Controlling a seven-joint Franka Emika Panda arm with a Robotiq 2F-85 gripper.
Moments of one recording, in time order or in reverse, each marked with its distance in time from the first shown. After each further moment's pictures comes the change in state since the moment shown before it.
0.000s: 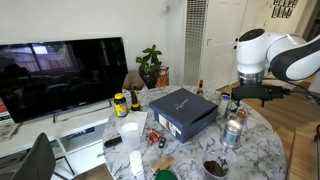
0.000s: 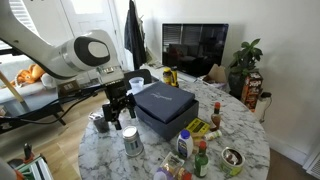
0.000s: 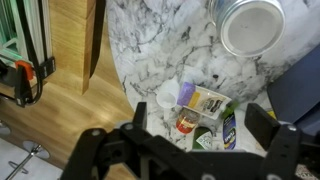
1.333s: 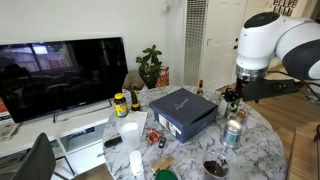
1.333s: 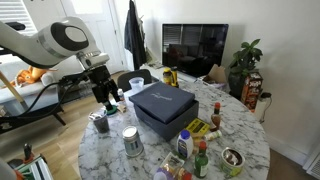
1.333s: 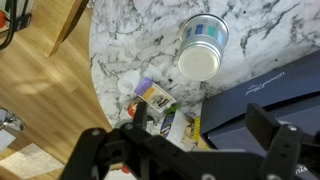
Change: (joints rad) arm -0.002 -0.118 0.263 0.015 0.110 -0.050 -0.263
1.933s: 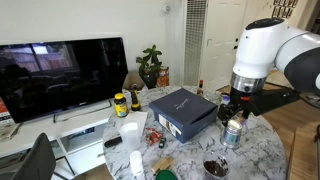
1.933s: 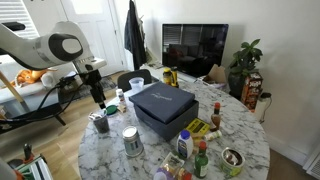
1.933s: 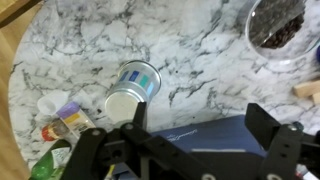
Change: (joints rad) arm 0.118 0.077 0.021 -0.013 0.248 0.193 -0.363
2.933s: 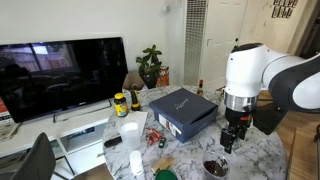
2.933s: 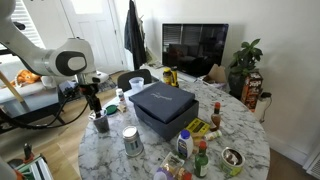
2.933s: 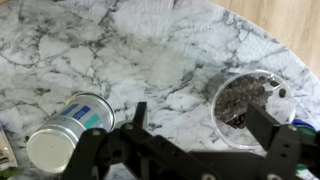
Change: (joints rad) arm 0.062 0.193 0.008 0.026 0.247 0.084 -0.442
